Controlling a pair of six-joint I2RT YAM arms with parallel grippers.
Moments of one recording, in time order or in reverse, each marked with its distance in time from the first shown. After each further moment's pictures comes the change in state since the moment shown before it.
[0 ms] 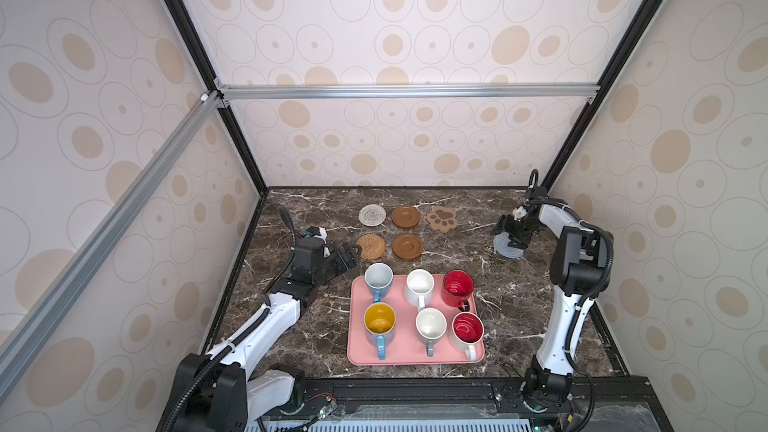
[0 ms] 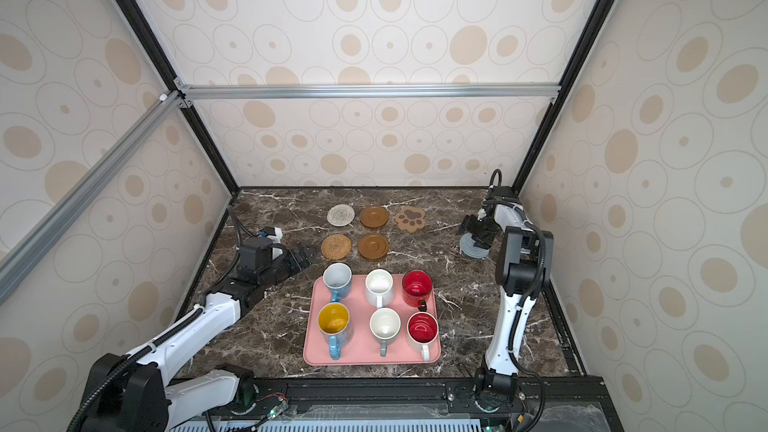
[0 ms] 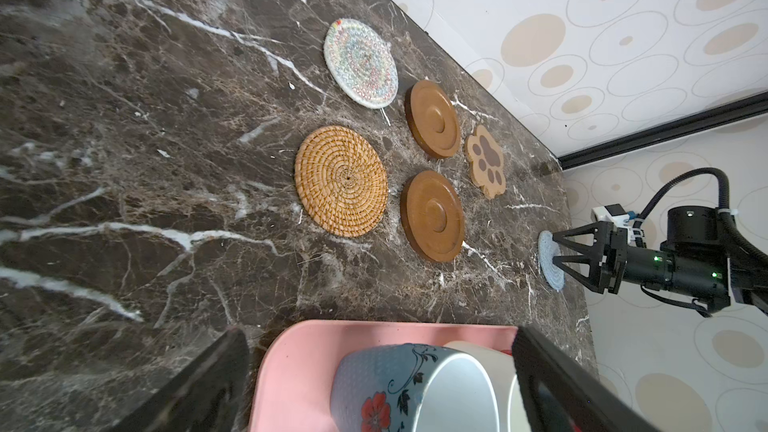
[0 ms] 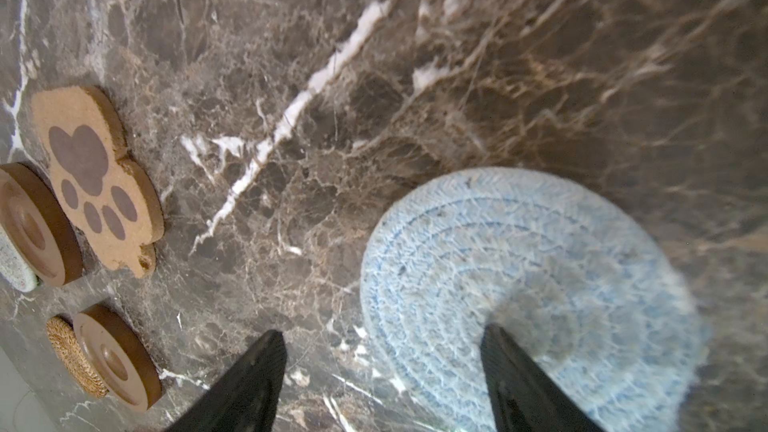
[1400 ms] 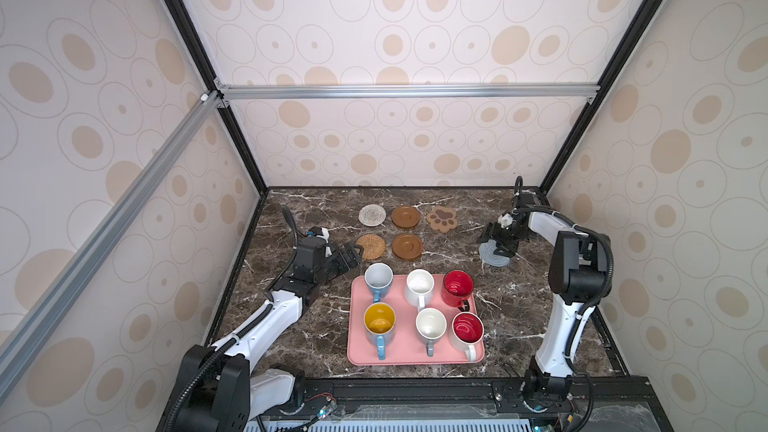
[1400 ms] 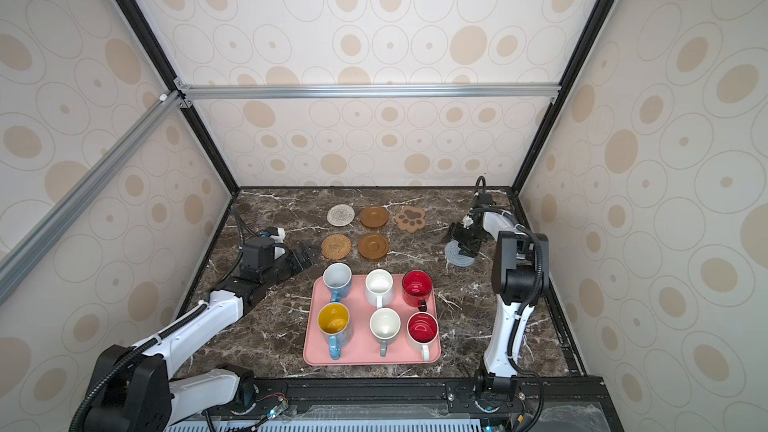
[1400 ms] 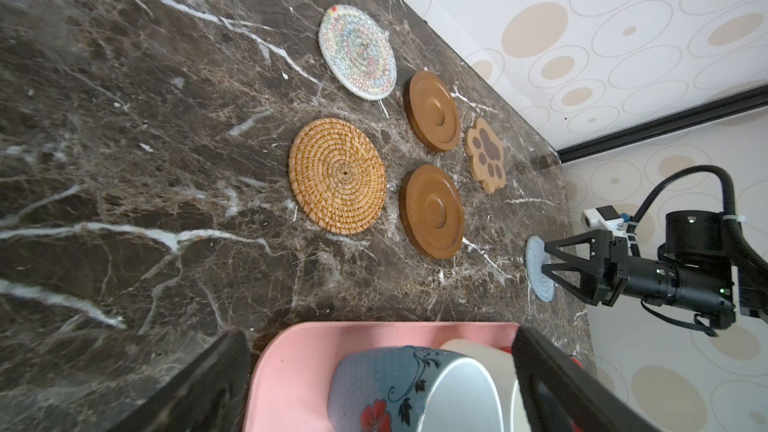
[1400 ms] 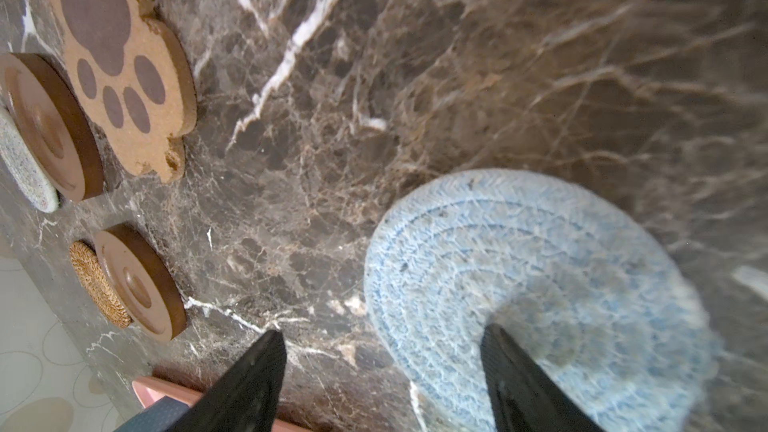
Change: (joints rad) left arm 0.000 0.033 -0.002 0.028 0.022 0.000; right arm 0.103 -0.112 -0.183 0.051 -0.065 0.039
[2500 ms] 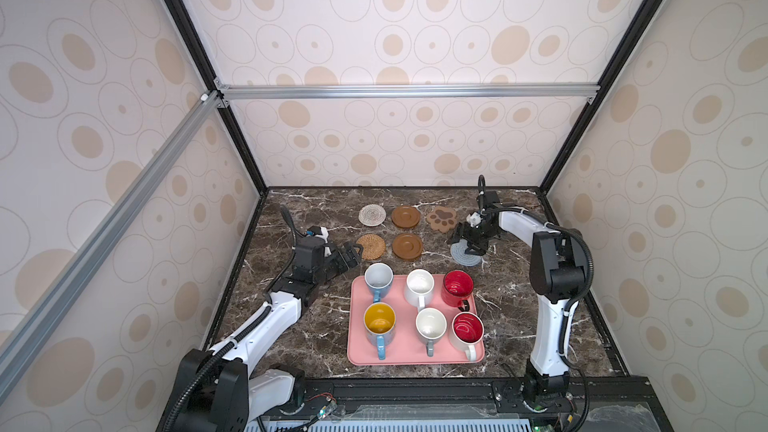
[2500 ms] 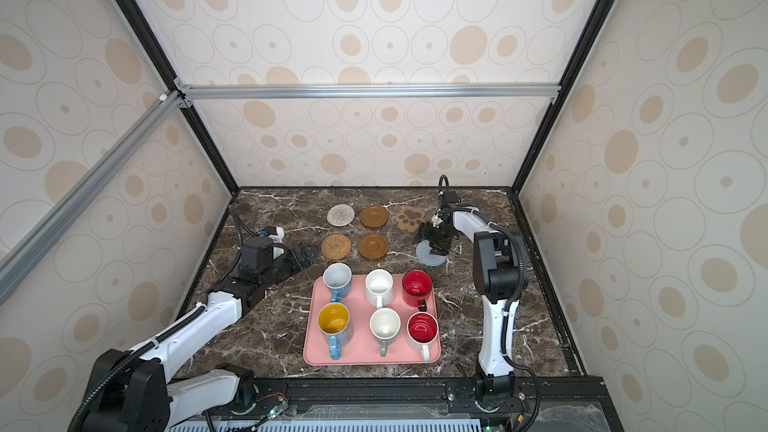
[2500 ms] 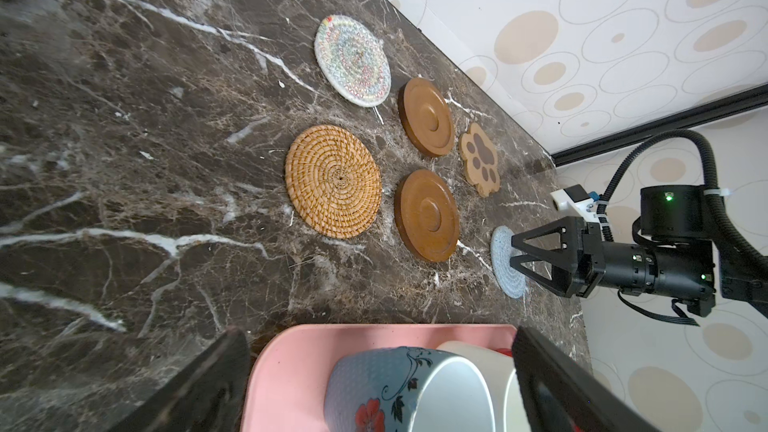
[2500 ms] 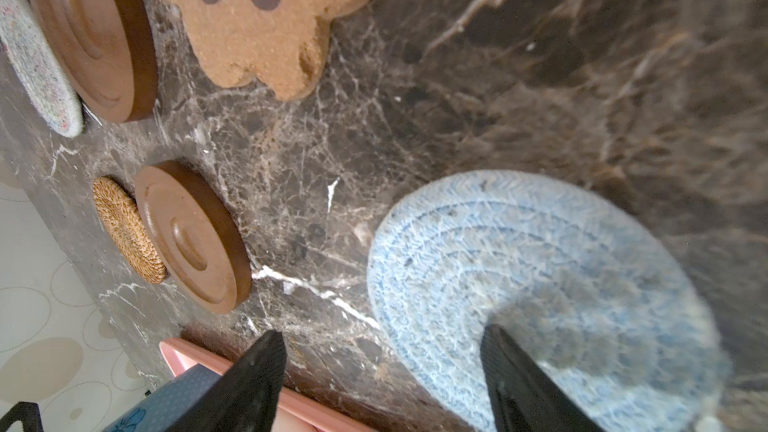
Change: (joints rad) left arm 0.000 -0.019 0.000 -0.001 -0.004 0.000; right arm 0.209 0.050 0.075 0.002 -0.032 0.100
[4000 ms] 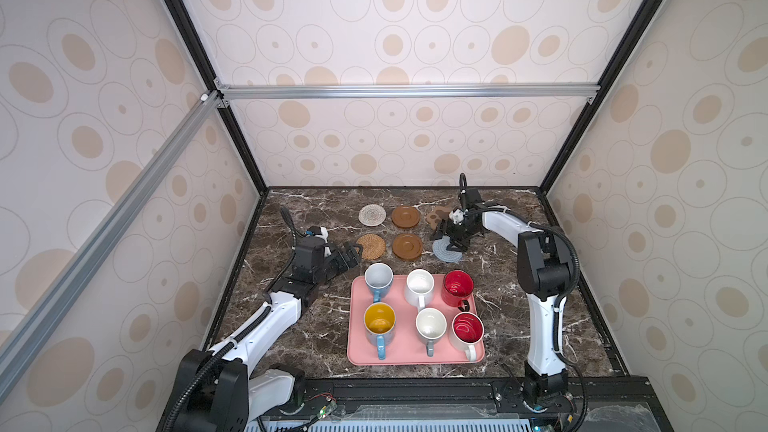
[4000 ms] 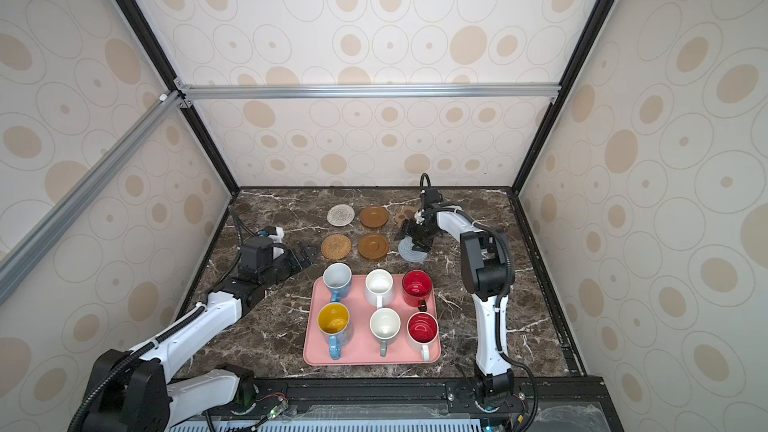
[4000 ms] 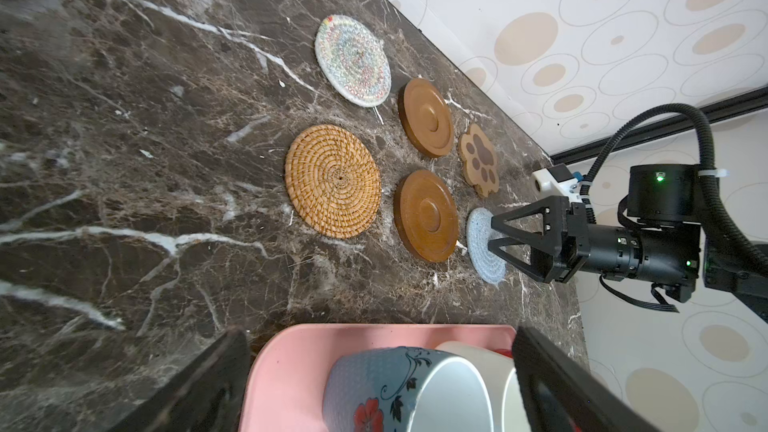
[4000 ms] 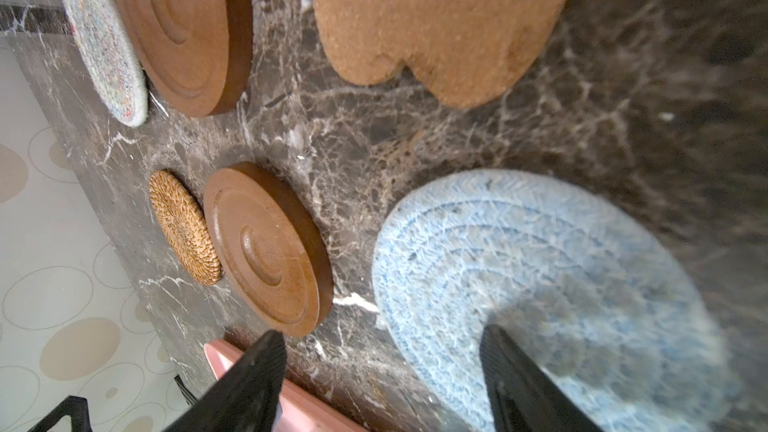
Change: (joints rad) left arm 0.000 -0.002 0.000 -0.001 0.000 -0.007; right arm 0.098 0.063 0.078 0.057 -0.048 0.091
